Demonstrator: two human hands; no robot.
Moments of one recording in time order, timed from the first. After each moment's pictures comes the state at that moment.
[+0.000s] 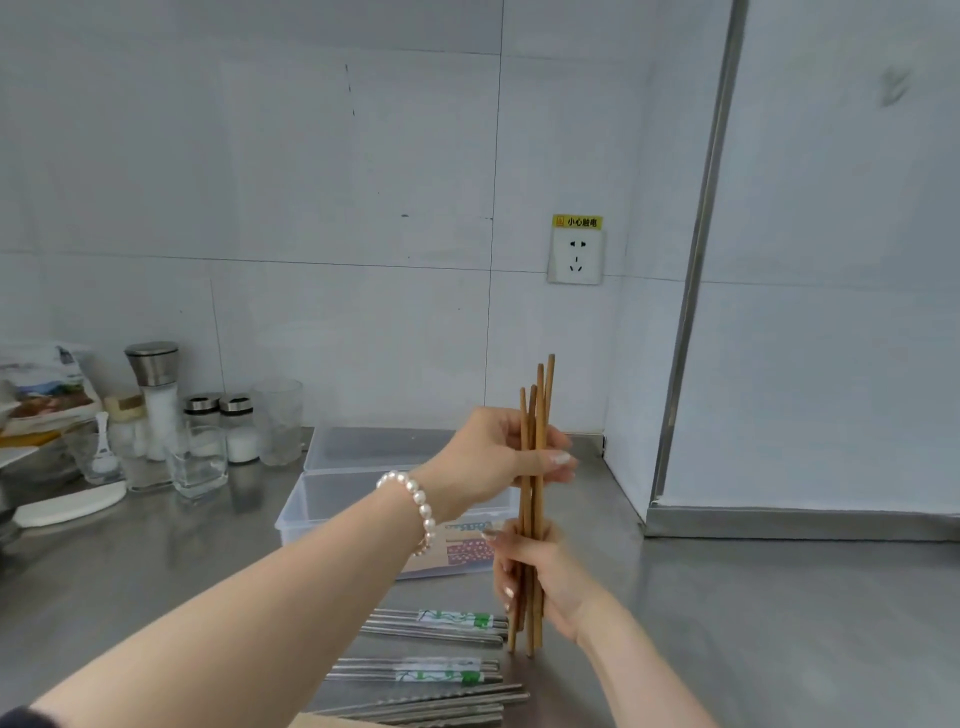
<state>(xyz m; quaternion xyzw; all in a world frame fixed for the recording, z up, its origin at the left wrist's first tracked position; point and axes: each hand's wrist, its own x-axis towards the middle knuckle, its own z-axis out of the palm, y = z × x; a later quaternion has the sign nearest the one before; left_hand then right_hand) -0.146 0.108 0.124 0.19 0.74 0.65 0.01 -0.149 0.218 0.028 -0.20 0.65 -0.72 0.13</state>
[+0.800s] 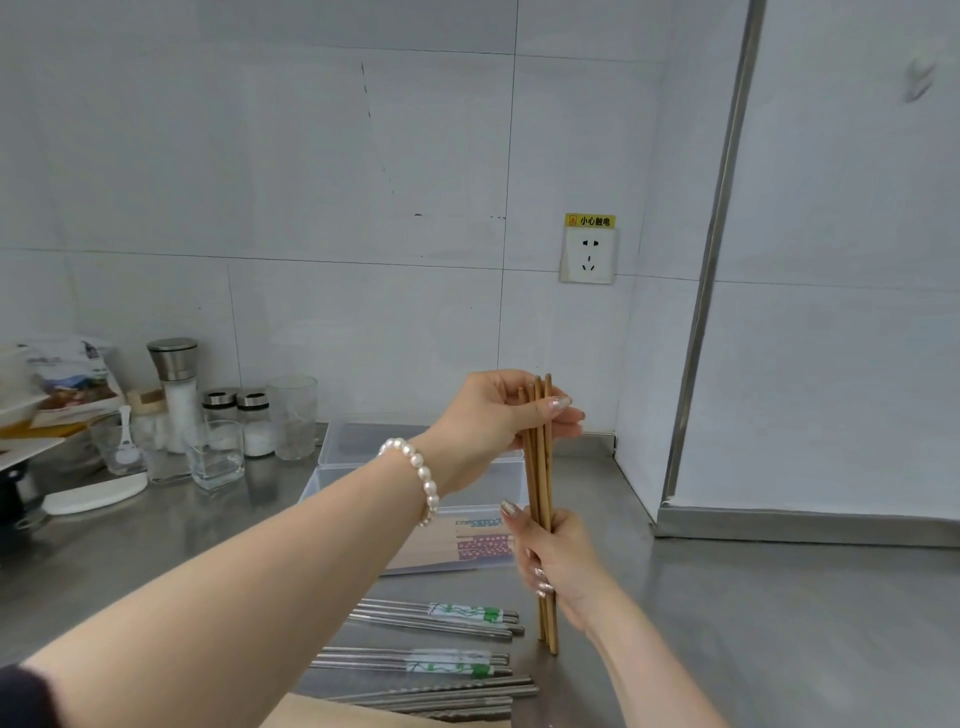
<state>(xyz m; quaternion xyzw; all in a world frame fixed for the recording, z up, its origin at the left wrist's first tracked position) -0.140 0.105 0.148 0.19 0.67 0.71 -0.02 -0.149 0.217 0.034 -0.18 0.68 -0.71 0.07</state>
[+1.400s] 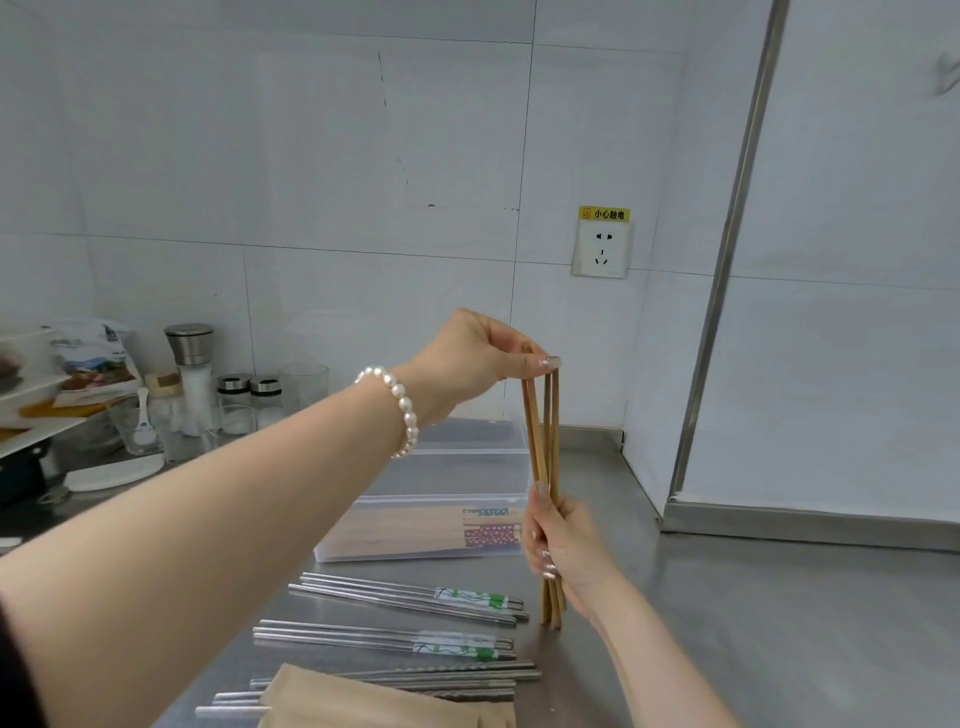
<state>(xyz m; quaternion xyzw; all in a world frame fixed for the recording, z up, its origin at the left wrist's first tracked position) -0.135 0.084 0.189 0.15 0.80 0.56 -0.13 -0.152 0.221 0.033 -0.21 0.65 -0.72 0.09</state>
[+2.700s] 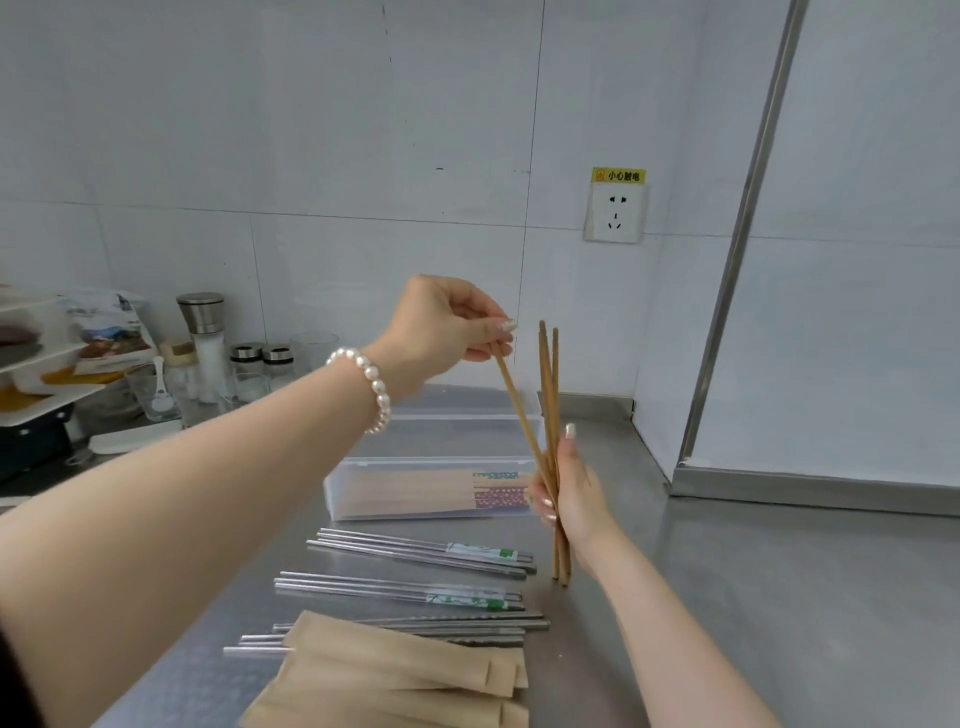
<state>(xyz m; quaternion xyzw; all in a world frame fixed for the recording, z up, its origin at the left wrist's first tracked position) -0.126 0.059 0.176 0.11 0.78 0.59 -0.20 -0.156 0.211 0.028 -0.16 0.71 -0.68 0.01</state>
